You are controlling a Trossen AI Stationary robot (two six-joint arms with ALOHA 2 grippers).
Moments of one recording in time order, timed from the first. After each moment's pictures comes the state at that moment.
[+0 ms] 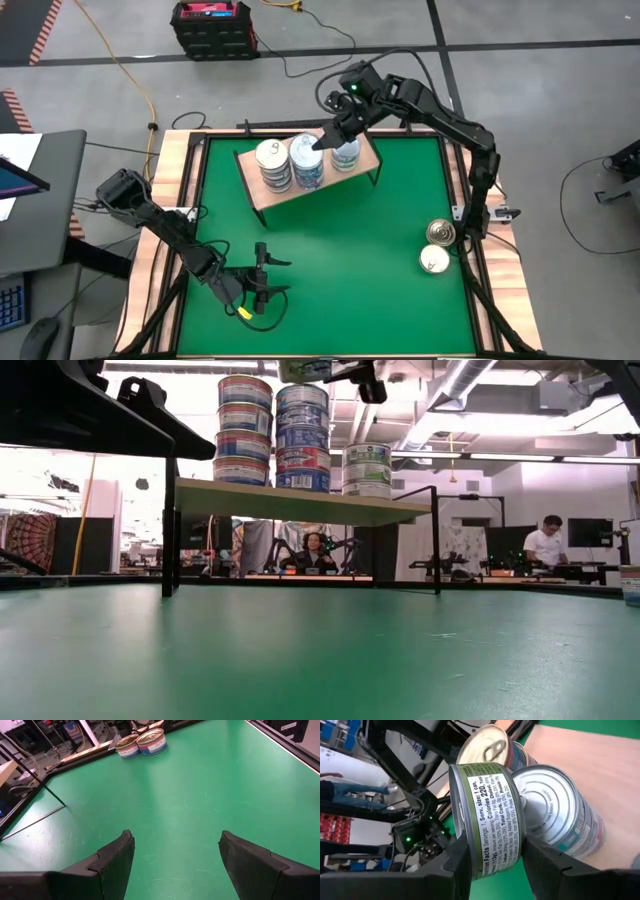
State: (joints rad) left arm -0.71 1.51 0.61 0.46 -0.77 -0.02; right arm -0.42 1.87 2.22 -1.04 -0.53 0.56
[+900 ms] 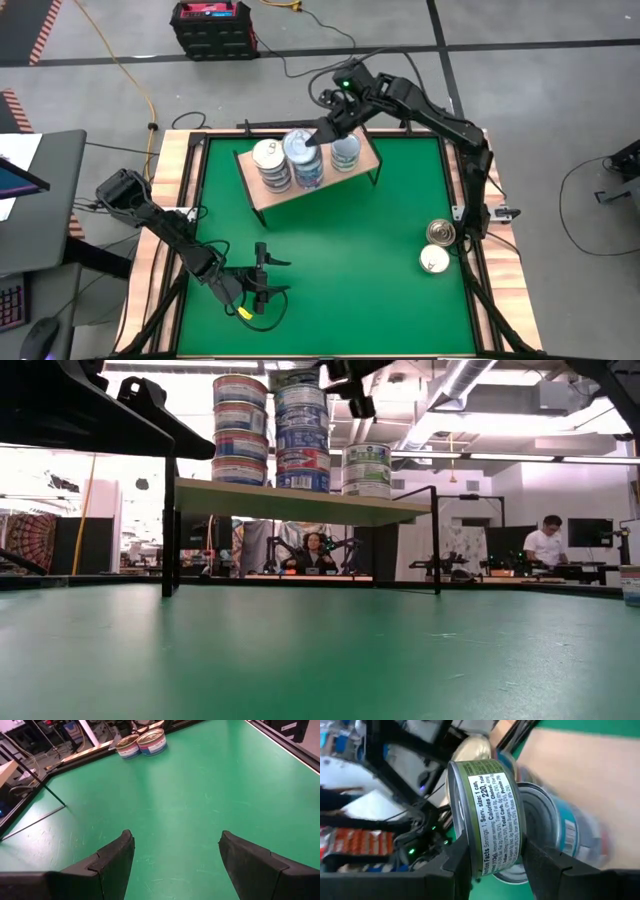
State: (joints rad) left arm -0.71 1.51 0.62 0.46 -0.77 -0.02; right arm -0.45 1.94 2.22 -0.98 -0.59 0.60
